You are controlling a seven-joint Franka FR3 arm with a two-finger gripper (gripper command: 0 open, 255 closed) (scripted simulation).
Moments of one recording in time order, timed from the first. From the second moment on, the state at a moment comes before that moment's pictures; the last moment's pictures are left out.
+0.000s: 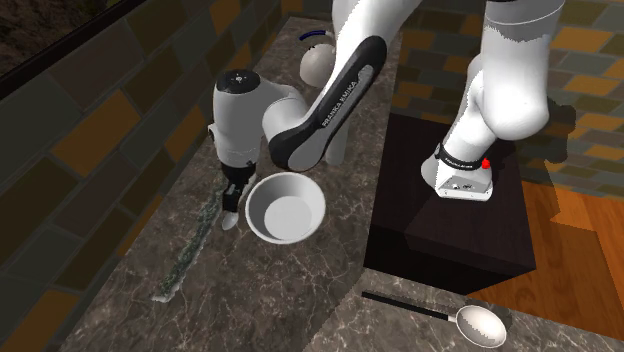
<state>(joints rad) 0.23 0.39 0.31 -2.05 -0.16 2.65 0.49</state>
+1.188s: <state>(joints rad) 0.33 0.65 0.23 -1.84 -0.25 2.73 0.57</state>
